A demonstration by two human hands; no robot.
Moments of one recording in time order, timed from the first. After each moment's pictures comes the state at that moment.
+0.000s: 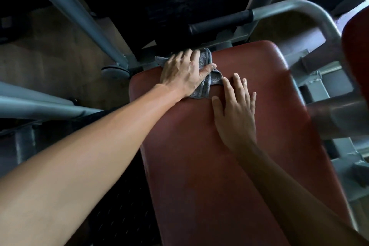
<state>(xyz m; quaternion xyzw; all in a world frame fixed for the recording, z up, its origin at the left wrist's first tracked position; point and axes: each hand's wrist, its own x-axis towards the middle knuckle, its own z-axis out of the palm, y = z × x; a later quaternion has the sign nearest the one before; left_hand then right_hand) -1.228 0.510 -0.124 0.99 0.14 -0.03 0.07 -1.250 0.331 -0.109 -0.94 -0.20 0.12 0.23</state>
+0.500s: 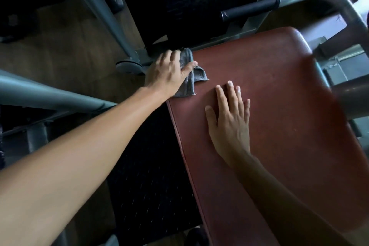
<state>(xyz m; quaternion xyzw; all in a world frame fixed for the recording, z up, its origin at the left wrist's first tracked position) -1.324 0.581 -0.119 0.96 0.20 -0.03 0.16 -1.351 0.372 -0.115 -0.95 -0.22 0.11 0.20</state>
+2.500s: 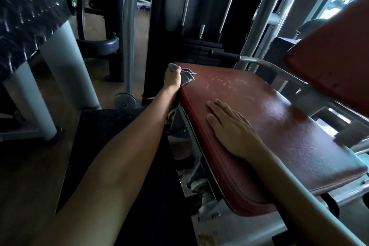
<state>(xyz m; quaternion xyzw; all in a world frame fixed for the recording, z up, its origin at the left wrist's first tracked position) -1.386 0.540 -0.179 0.63 0.25 0.26 0.69 -1.485 0.286 -0.131 -0.93 -0.36 0.04 0.11</state>
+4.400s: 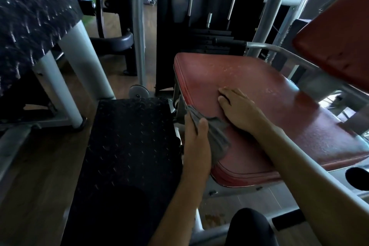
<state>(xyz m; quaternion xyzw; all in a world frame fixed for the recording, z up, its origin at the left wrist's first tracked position) -1.579 0.307 -0.195 0.55 0.25 0.28 0.74 -1.444 0.259 -0.134 -0.91 -0.37 0.01 0.18</state>
